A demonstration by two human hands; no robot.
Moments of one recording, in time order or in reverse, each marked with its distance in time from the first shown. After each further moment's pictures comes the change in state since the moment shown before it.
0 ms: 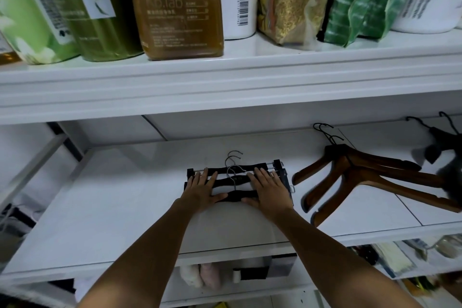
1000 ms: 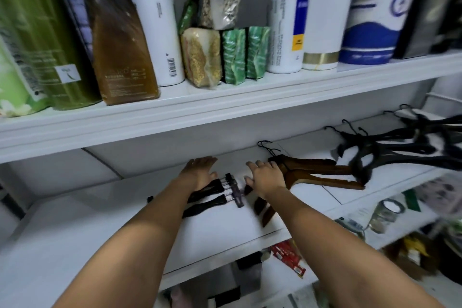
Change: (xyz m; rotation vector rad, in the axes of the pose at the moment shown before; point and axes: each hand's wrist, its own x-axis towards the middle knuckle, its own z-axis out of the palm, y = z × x) left_hand -0.030 0.124 -0.134 0.075 0.169 0.333; right_hand -0.068 0.068 -0.106 -0.031 0.148 0.326
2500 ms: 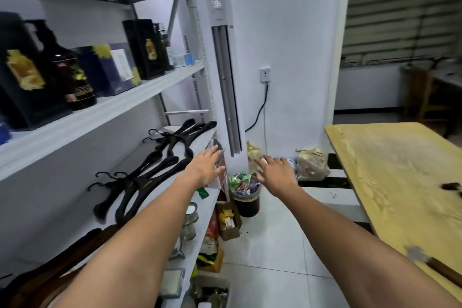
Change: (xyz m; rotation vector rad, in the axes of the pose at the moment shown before) left_hand 0.058 0.634 -0.009 0.083 0.063 1.074; right_hand -0.398 0.446 -0.067 -0.175 0.110 1.022
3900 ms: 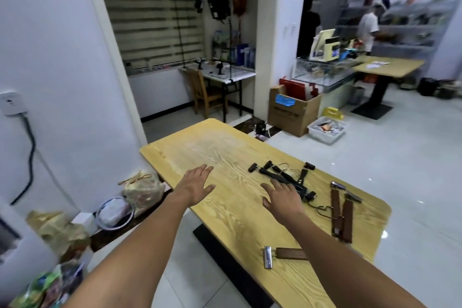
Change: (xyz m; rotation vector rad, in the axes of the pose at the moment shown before) left_hand 0.318 0.392 0.100 -0.043 -0.144 0.888; right_hand -0.134 0.357 0.044 -0.124 -0.207 1.004
